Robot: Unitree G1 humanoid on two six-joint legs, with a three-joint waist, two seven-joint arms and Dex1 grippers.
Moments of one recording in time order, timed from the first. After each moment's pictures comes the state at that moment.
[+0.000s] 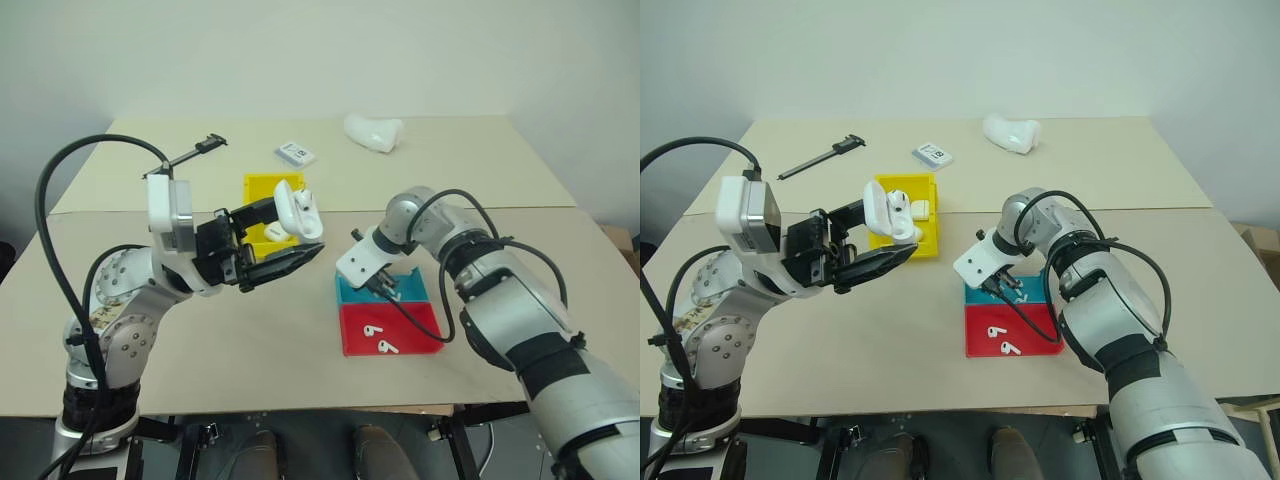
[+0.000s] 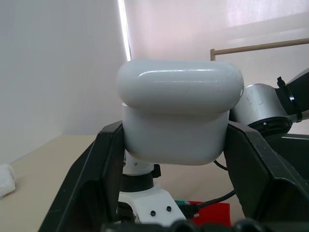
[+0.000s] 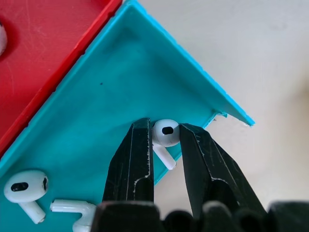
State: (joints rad) left arm -0.39 0.55 0.14 -0.47 -0.82 0.41 -0.93; right arm -1.28 -0.33 0.57 1.17 -0.46 -0.66 1.38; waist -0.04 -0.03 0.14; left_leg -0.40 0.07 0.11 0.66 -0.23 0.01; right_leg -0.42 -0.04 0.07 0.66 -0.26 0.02
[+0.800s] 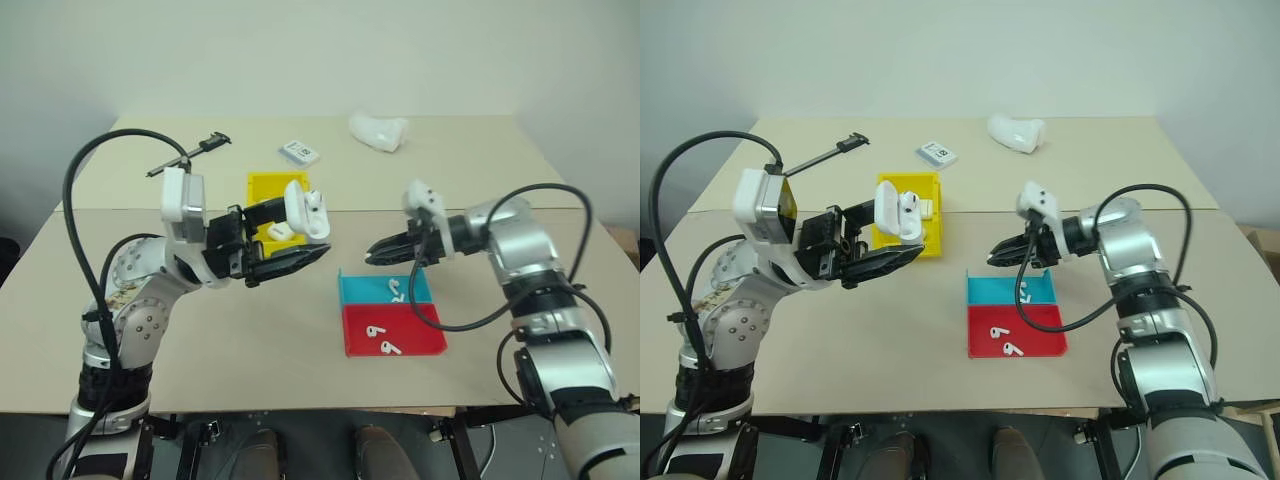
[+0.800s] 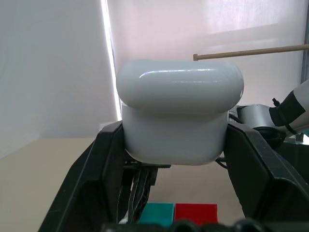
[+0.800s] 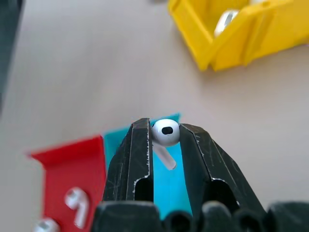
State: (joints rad) left arm -0.47 0.51 0.09 -0.33 -0.82 0.40 -1.05; right arm -0.87 -0.56 0.06 0.34 0.18 0.65 1.44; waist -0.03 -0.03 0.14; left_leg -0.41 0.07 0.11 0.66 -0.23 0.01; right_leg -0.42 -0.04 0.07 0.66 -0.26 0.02
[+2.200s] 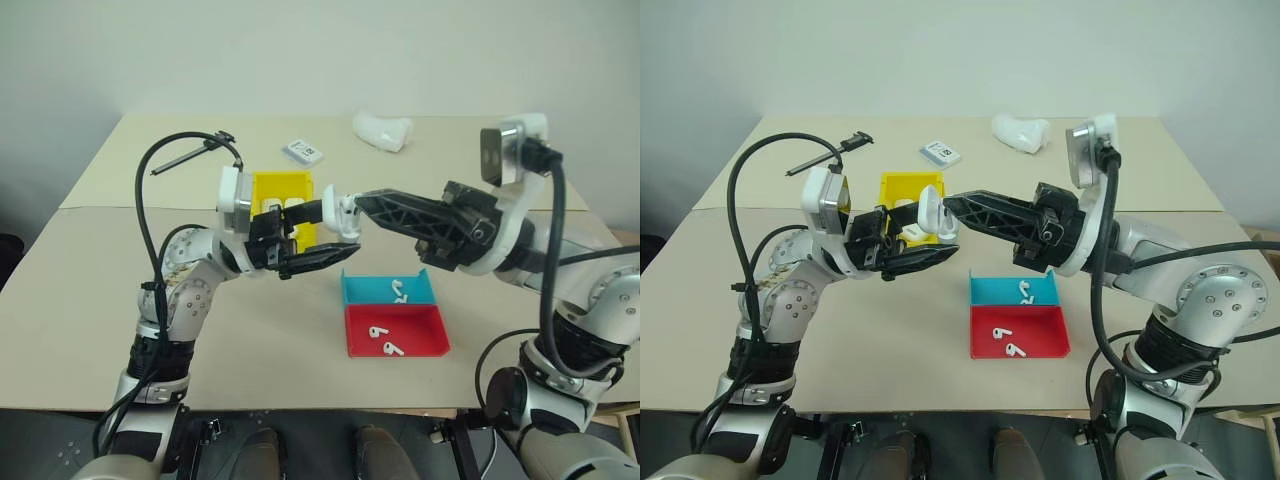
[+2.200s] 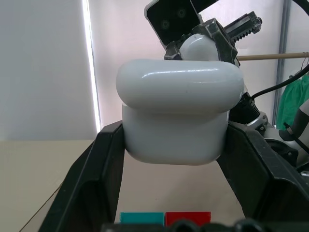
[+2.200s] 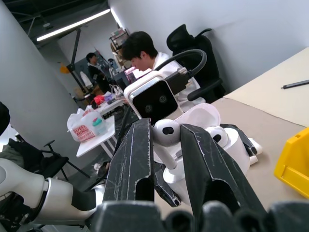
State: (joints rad) left arm -0.60 0.36 0.00 -0.14 -0.71 0.36 -1.15; right arm -0.73 -0.38 -0.43 -0.40 1.53 1.37 0.28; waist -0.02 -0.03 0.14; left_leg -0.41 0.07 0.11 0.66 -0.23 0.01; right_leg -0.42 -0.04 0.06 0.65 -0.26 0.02
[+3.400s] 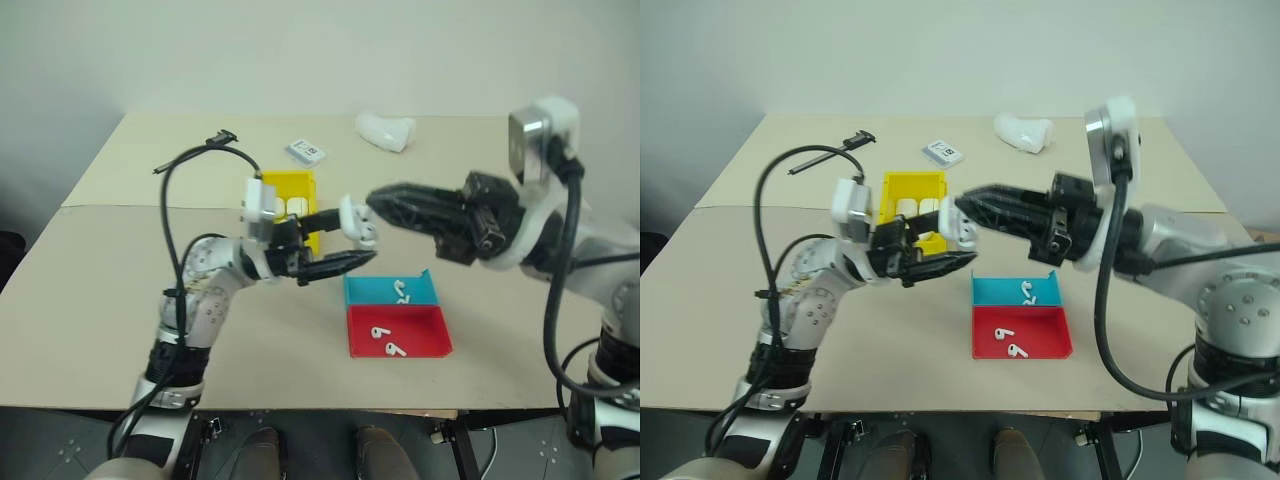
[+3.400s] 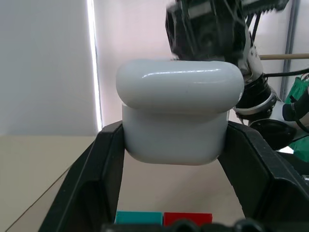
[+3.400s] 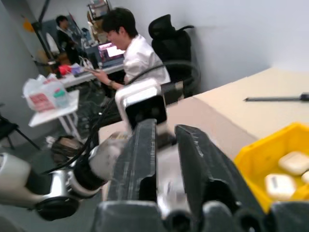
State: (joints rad) left arm -0.57 0.27 -0.10 -0.13 -0.62 0.33 -1.08; right arm -0.74 -0.73 -0.20 -0.46 1.40 1.01 0.45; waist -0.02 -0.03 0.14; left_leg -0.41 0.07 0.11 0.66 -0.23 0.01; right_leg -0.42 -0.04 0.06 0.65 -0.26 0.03
